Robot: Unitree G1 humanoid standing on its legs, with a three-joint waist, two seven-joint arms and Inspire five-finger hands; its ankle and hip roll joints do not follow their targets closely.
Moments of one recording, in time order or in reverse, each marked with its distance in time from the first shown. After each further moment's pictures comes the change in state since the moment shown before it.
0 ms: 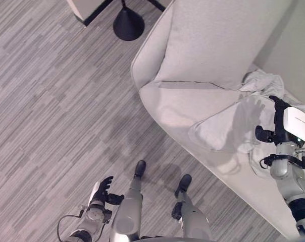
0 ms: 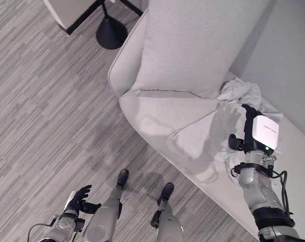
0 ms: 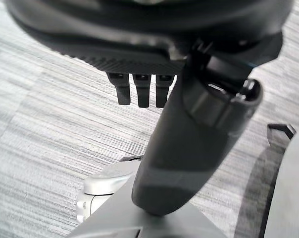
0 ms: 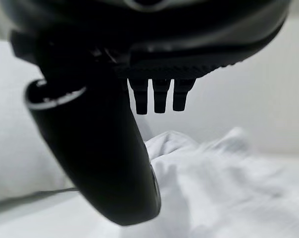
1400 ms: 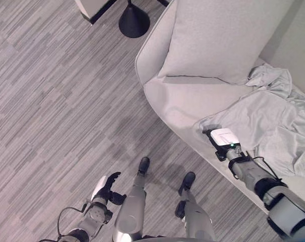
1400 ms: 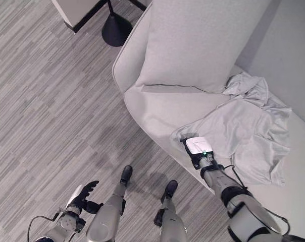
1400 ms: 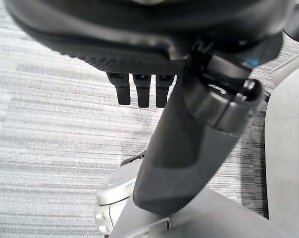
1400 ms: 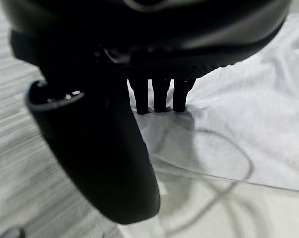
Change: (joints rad) left arm -0.008 0.042 -0.155 -0.071 0.119 -0.046 0.079; right arm -0.432 0.239 0.716 0.624 -0.268 -0.047 0.013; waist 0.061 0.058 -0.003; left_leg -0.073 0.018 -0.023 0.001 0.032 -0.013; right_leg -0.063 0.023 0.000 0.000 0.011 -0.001
